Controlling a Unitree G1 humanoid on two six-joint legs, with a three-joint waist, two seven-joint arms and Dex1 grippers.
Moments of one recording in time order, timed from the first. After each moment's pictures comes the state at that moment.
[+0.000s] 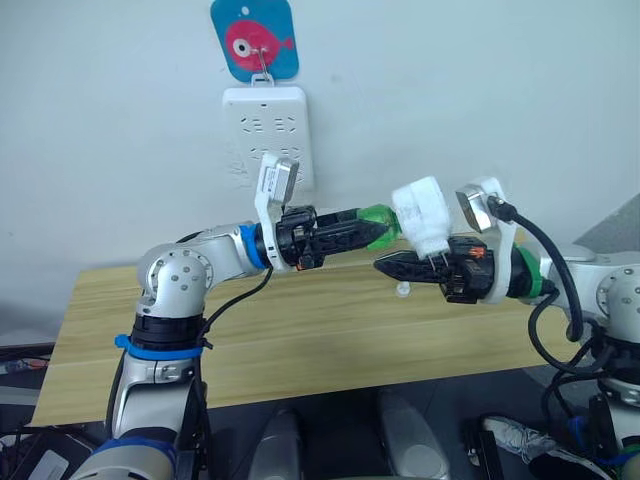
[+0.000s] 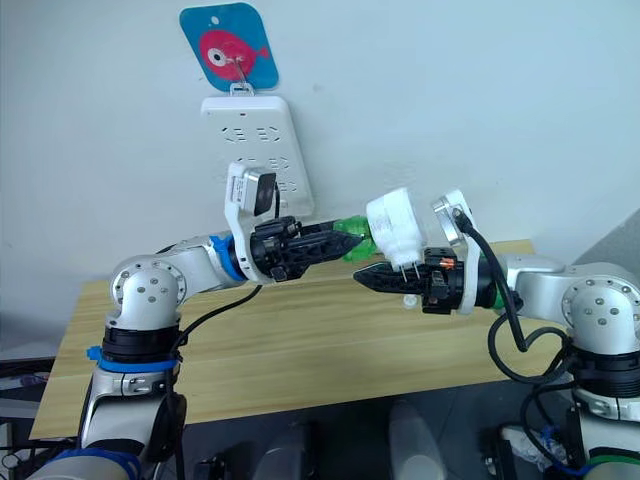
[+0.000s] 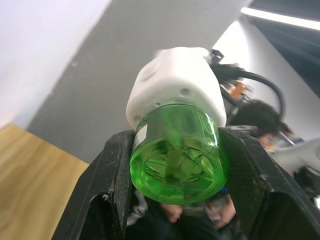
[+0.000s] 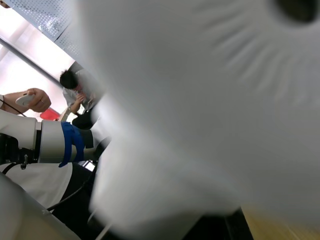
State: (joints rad) left arm -0.68 0.40 0.07 -0.11 -1.08 1.03 -0.85; right arm -0.56 -0.69 -0.13 -0.36 1.48 1.23 0.50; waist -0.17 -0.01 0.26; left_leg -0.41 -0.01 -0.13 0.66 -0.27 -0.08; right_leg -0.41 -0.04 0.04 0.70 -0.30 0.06
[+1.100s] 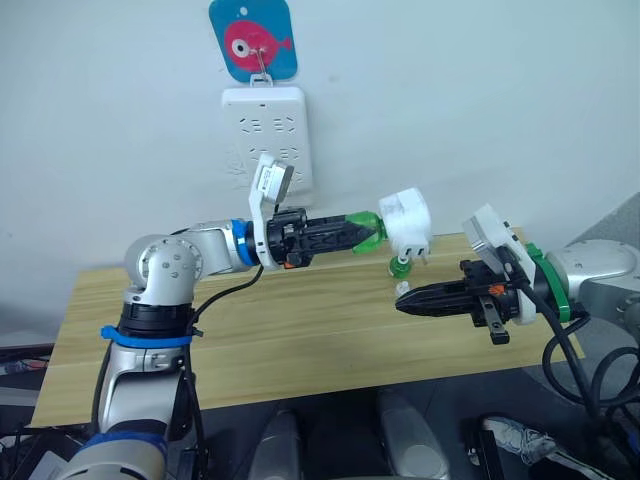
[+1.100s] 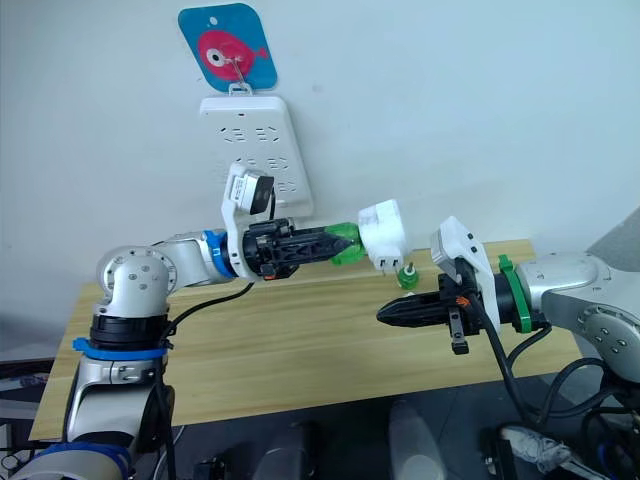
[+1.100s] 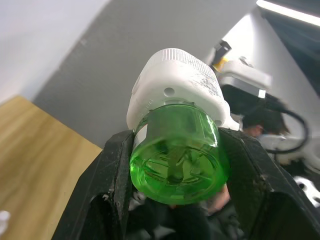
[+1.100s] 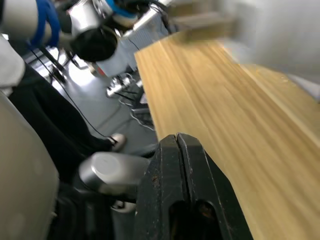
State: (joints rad) left arm -0.72 0.49 0.07 -0.03 -1.09 1.17 -0.96; right arm -0.49 -0.98 0.02 -0.55 0.98 0.94 0.98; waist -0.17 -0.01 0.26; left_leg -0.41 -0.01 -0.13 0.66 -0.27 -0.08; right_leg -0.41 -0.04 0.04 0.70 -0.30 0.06
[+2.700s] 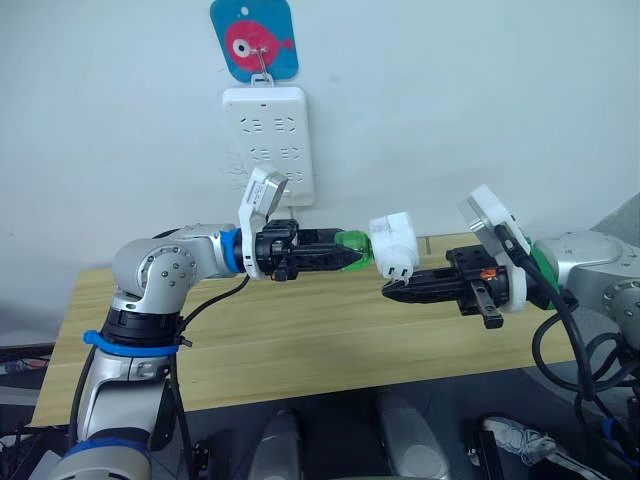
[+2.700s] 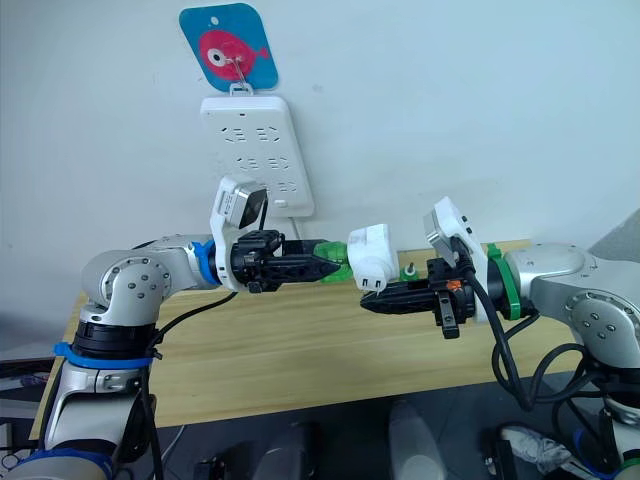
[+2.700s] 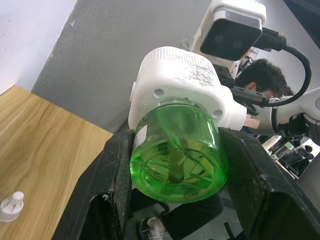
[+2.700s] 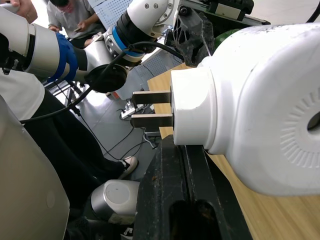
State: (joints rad) left arm -0.68 0.55 0.00 -0.08 -0.93 1.05 -1.13; right arm -0.57 -0.85 -0.02 -0.52 1.09 1.07 0.91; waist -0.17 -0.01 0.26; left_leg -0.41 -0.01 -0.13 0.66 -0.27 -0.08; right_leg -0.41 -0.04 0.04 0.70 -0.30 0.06
